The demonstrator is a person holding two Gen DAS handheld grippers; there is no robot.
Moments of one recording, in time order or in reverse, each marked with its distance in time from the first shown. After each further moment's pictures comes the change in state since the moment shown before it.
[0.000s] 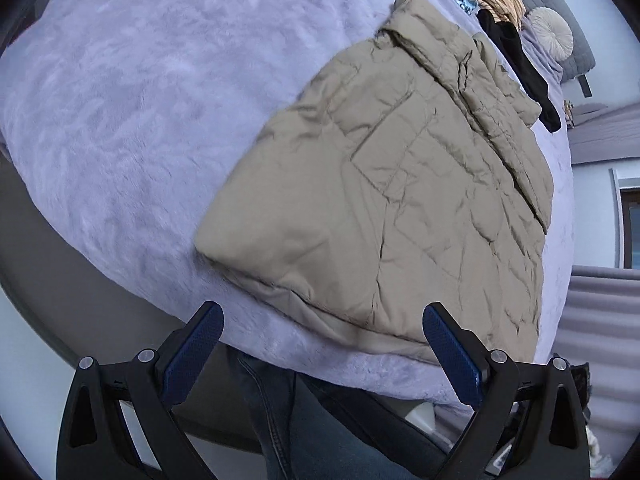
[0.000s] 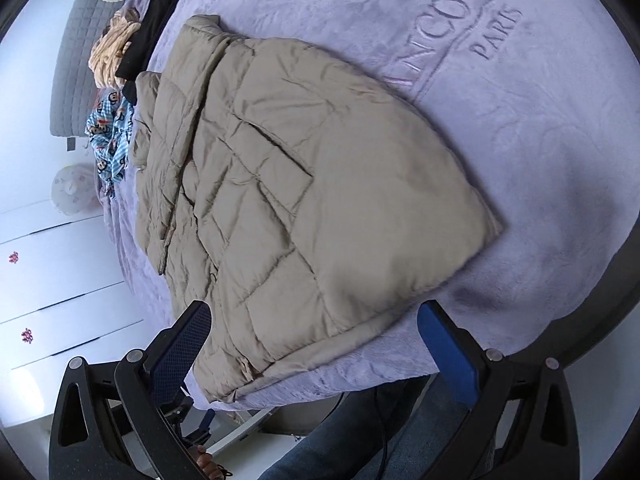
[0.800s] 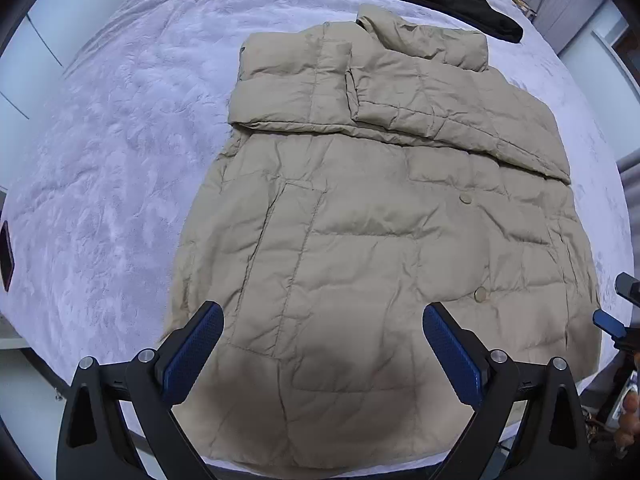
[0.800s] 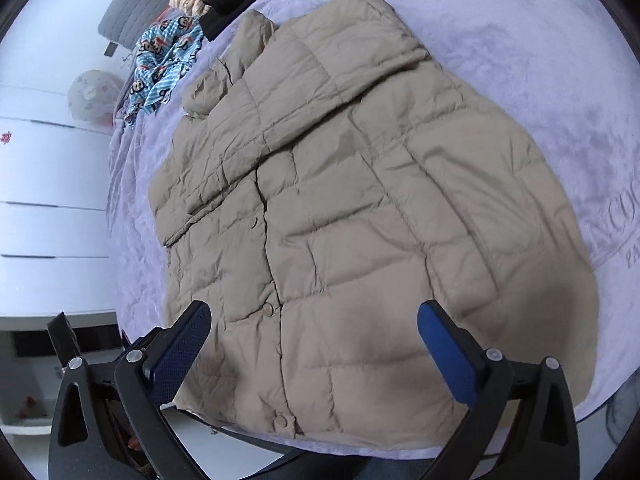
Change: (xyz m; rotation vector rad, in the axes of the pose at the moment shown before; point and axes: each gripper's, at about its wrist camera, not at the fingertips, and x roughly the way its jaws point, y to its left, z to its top) left arm 0.018 -0.166 0.078 0.504 -0.115 0.295; right arm 0.050 0.153 0.014 -0.381 -0.035 -0.097
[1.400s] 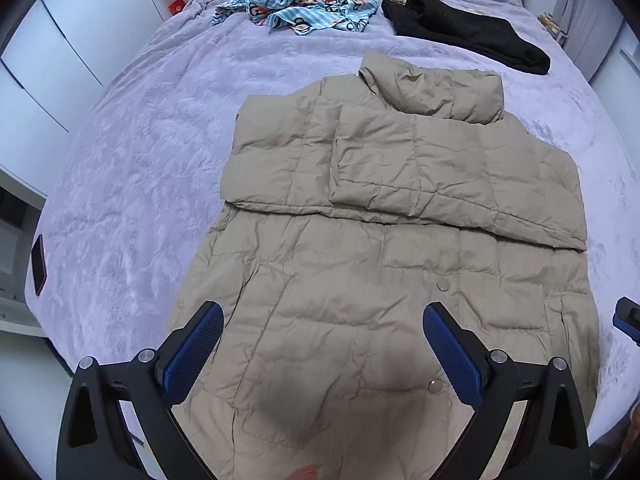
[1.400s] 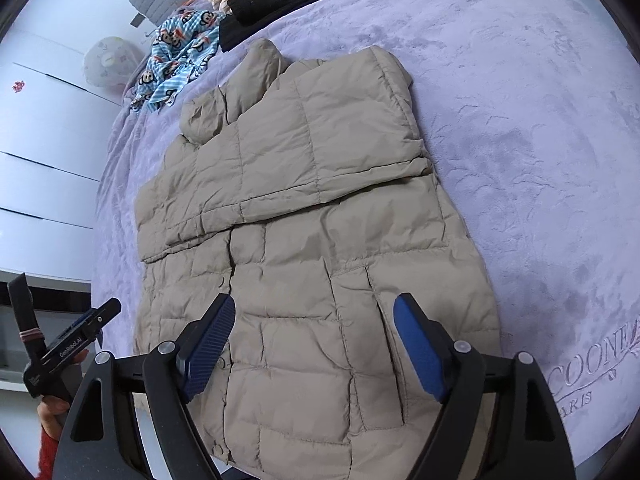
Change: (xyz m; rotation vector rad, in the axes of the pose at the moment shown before) left arm -0.016 -0.072 0.060 -0.080 -0.094 0.166; right arm -0.018 -0.002 0.099 -0.258 -0.020 -0.067
